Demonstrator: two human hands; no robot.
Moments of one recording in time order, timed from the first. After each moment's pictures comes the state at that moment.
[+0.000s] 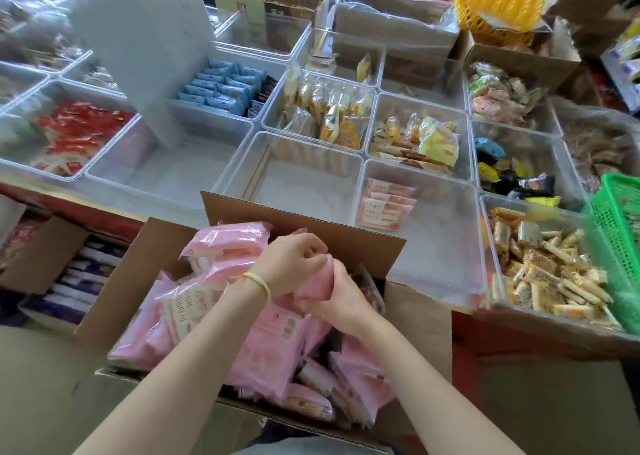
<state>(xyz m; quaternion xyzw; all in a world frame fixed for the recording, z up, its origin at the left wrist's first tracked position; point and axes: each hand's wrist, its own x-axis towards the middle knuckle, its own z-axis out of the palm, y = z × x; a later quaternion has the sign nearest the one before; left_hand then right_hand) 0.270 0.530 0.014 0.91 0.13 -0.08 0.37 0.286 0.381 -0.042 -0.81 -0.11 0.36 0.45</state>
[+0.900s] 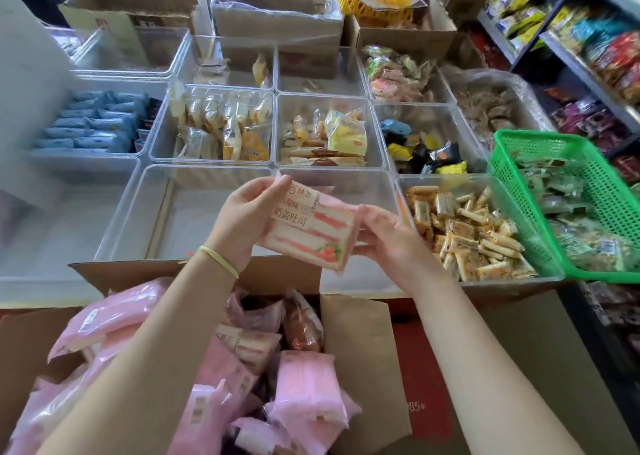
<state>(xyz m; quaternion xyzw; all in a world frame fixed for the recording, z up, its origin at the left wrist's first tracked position) 0.388 0.468 0.061 0.65 0.14 -0.05 0.74 0.398 0.240 0.032 -0.64 -0.02 0.23 0.73</state>
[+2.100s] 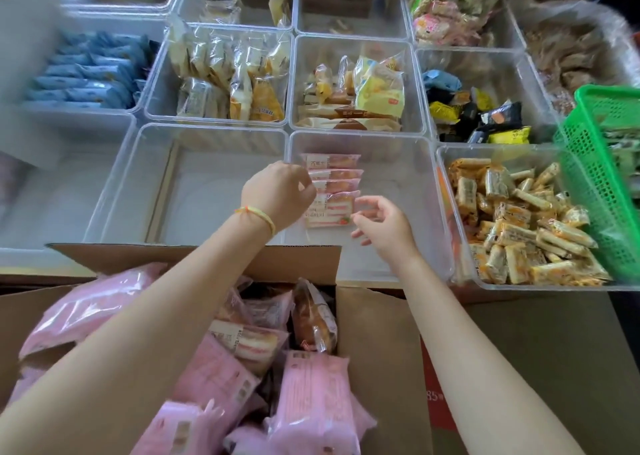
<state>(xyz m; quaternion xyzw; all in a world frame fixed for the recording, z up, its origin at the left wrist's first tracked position) 0.466 0.462 -0.028 0.98 0.03 -0.02 0.19 0.456 0.264 -0.085 -0.80 0.09 0.17 0.57</state>
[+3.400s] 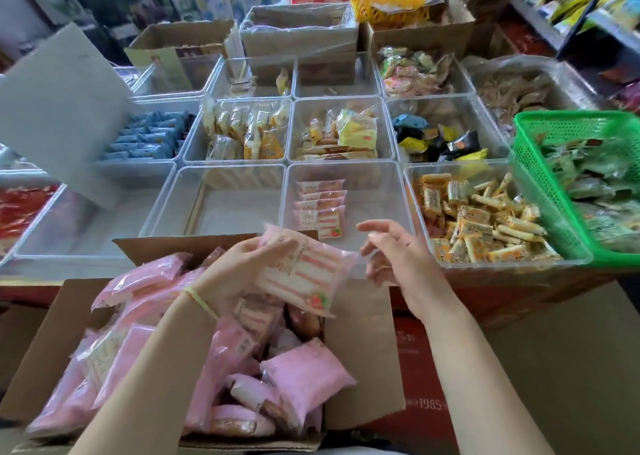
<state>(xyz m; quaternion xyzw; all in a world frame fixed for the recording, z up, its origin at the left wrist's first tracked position) 0.288 0.438 0.052 0.67 0.17 -0.19 0.69 0.322 0.193 0.032 -0.68 0.02 0.20 0.71</state>
